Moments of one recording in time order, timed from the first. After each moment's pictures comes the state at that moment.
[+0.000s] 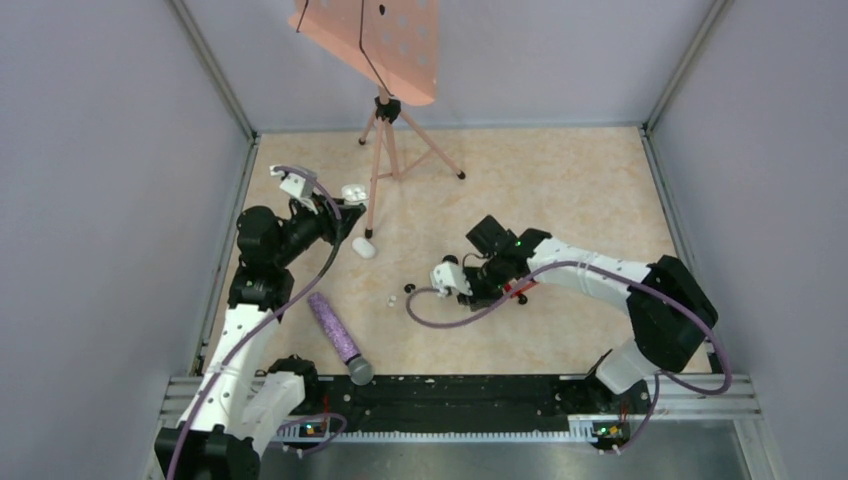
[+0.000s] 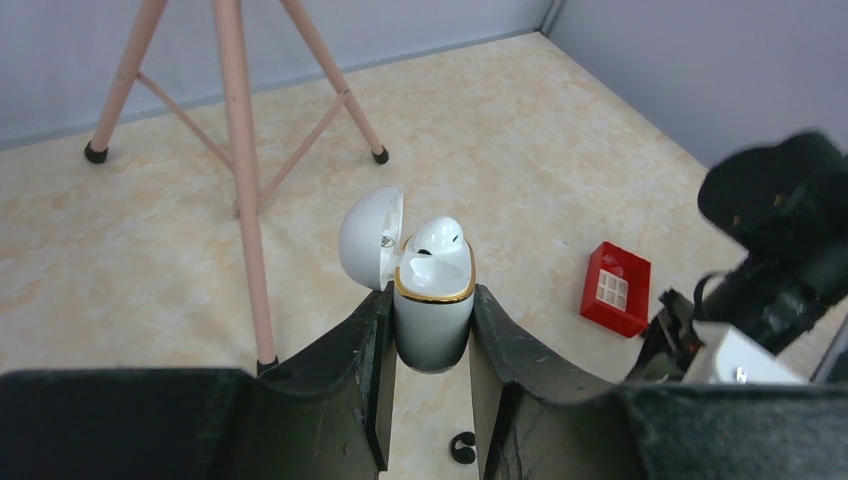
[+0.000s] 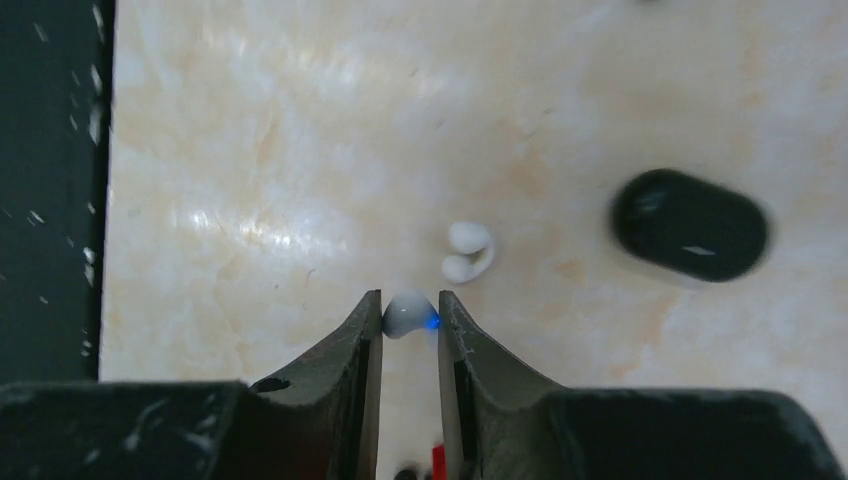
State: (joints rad) left arm -0.08 0.83 0.71 0.09 0.58 -0.21; right arm 0.80 1.54 0.93 -0.61 -0.43 -1.01
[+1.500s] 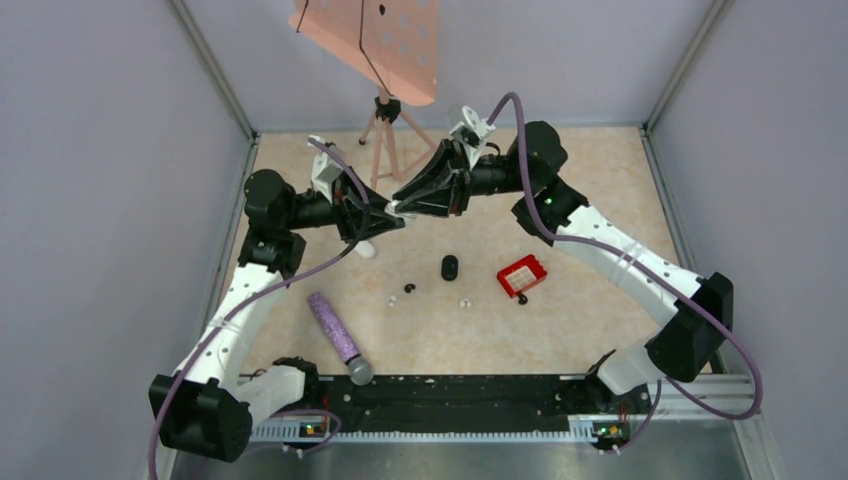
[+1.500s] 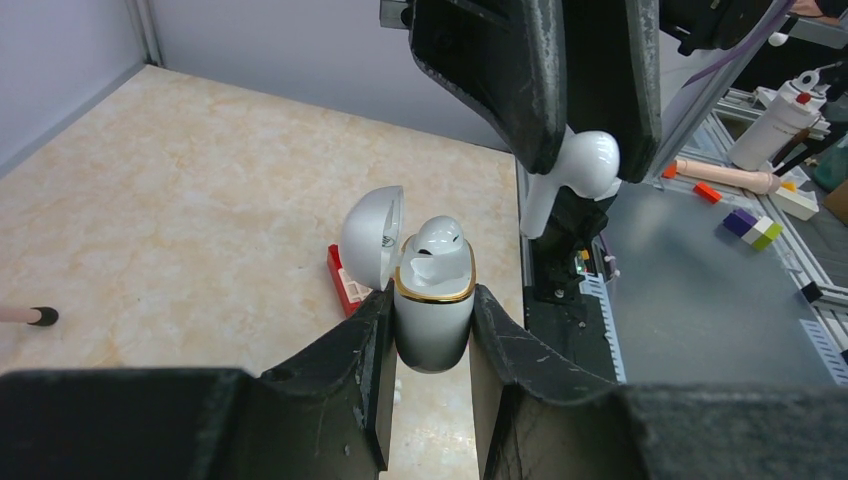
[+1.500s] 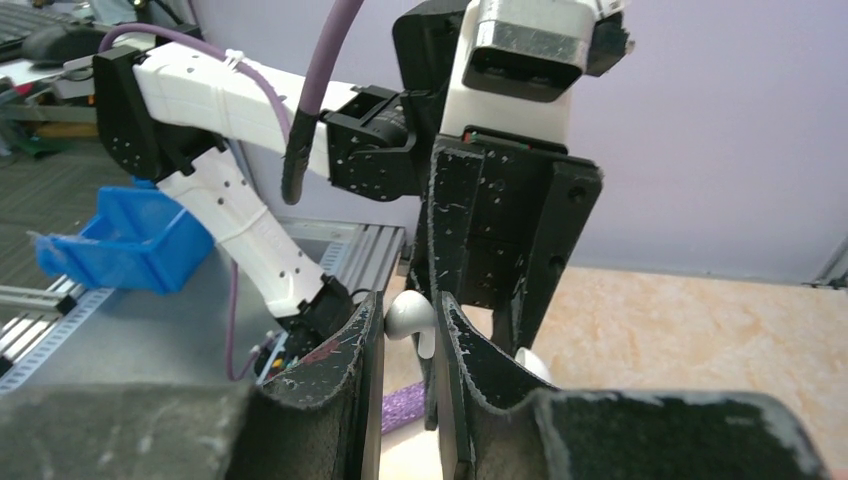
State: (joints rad) left arm -0.20 1.07 0.94 0.34 1.27 -0.39; right arm 0.74 1.47 1.41 0.35 -1.04 0.27
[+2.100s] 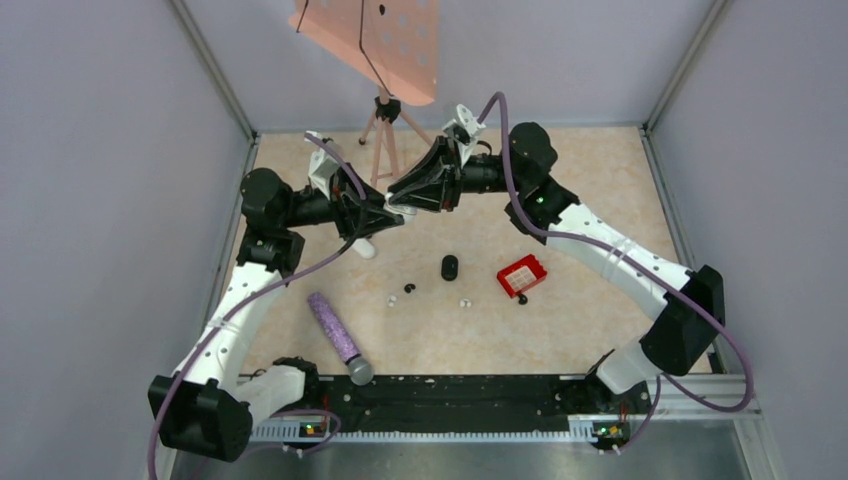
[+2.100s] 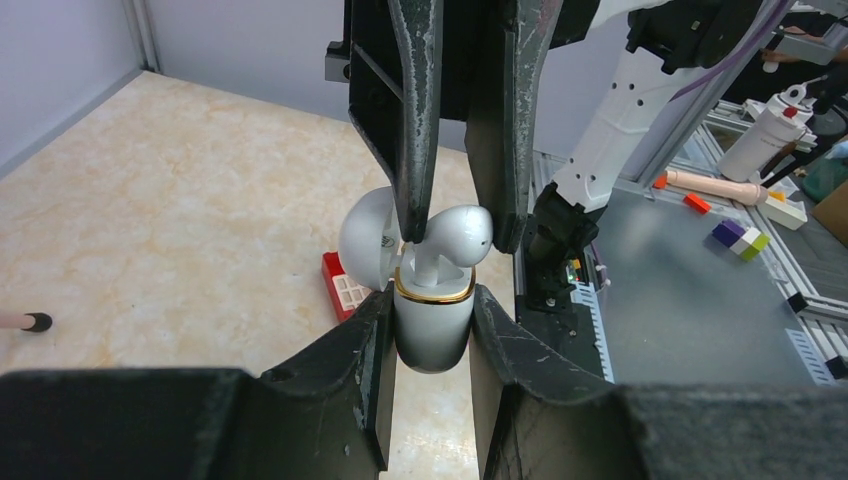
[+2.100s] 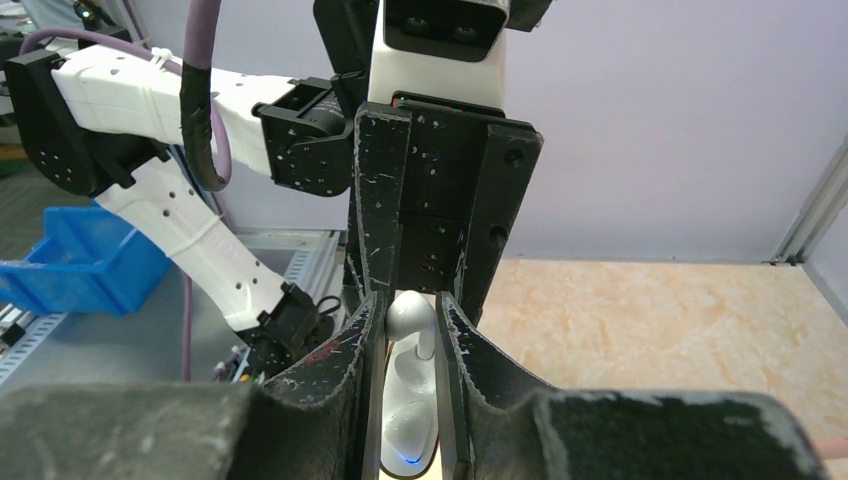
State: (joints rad) left arm -0.20 1.07 0.96 0.37 1.27 -0.45; right arm 0.74 1.50 1.40 0.37 -0.94 0.25
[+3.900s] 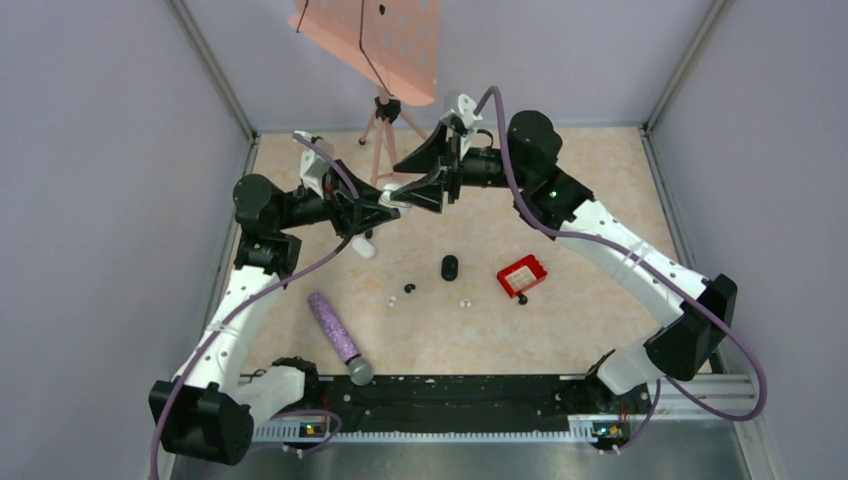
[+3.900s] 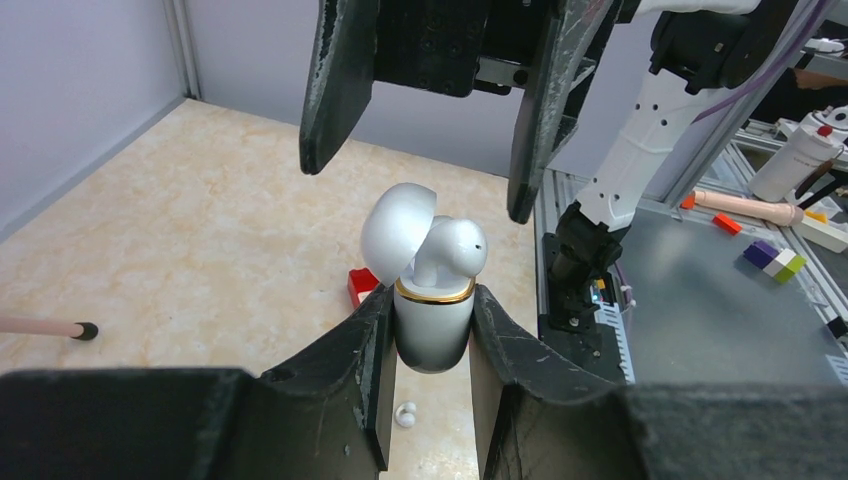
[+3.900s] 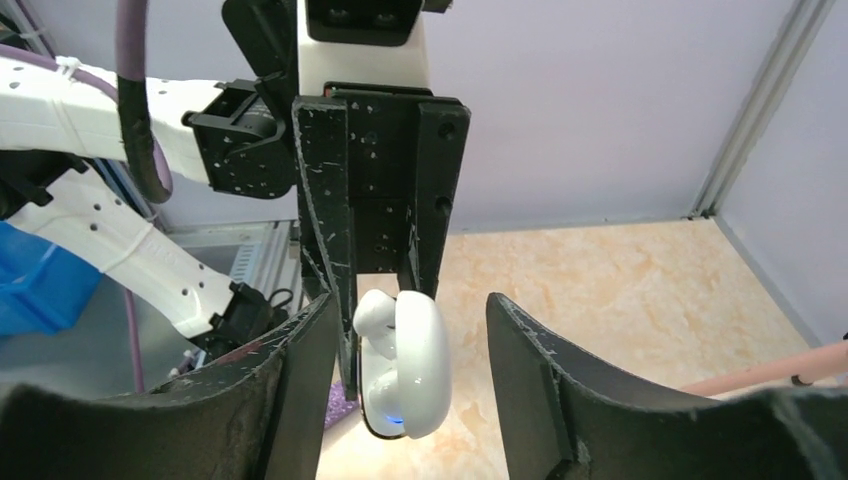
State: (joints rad) left arm -0.17 1.05 0.94 0.46 1.23 -0.50; right arm 0.75 1.48 1.51 0.11 -0.80 0.11
